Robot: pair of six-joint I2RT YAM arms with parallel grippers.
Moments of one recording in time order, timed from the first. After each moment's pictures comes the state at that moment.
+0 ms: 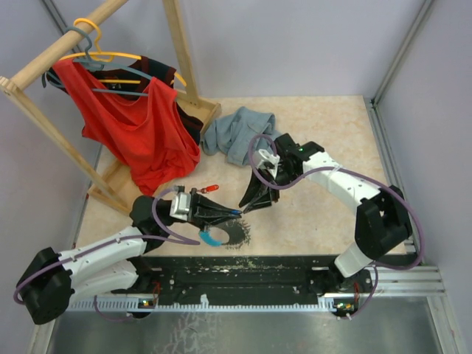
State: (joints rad) left arm -0.83 0.98 0.40 1.09 0.81 -0.19; right arm 0.55 1.55 1.20 -0.98 -1.53 -1.16
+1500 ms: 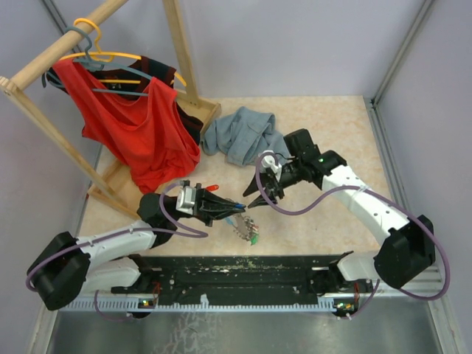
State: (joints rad) left arm -0.80 1.13 0.40 1.26 0.81 -0.24; right arm 0.53 1.32 1.13 -0.68 -1.26 -0.89
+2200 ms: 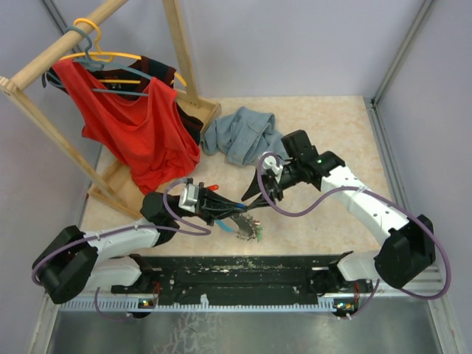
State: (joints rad) left arm -0.79 1.19 0.40 1.32 0.82 -0.28; right arm 0.56 1.32 1.13 -0.71 -1.32 -0.93
